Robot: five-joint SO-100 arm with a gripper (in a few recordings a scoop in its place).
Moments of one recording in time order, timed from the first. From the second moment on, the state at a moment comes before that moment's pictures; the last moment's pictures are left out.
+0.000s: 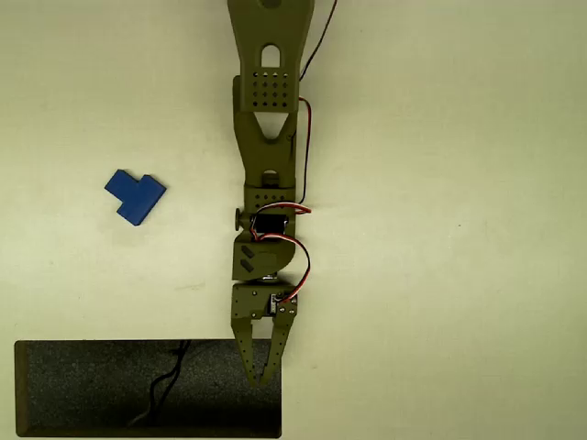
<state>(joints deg) -0.4 -8.9 17.1 -36.1 -91.7</state>
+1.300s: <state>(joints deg) 0.9 89.6 86.4 10.8 -75.7</state>
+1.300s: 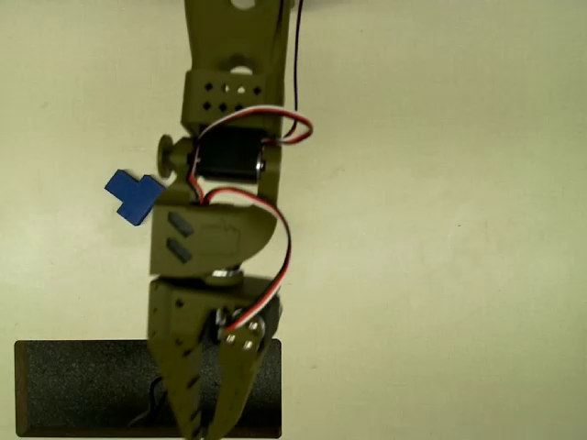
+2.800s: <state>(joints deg) 29.7 94.7 113.6 62.5 -83.9</state>
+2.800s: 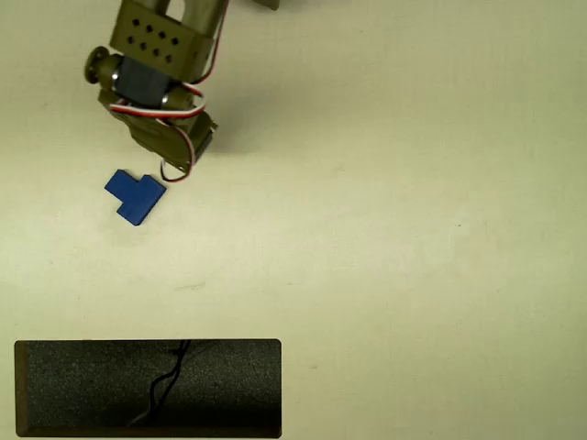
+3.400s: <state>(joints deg) 35.5 75.0 95.2 60.5 -85.6</state>
